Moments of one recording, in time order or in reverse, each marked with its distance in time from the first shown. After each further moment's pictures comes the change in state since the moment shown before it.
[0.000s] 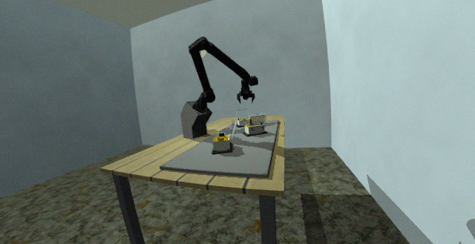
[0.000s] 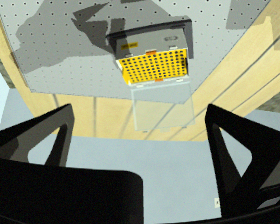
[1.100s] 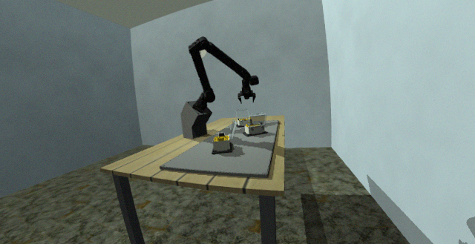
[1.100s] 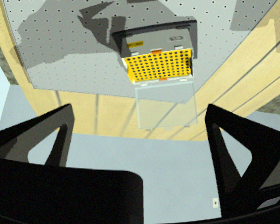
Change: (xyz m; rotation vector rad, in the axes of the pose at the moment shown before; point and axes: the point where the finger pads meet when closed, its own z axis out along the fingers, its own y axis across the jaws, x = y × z) arm 0.000 0.008 -0.004 -0.011 0.006 -0.018
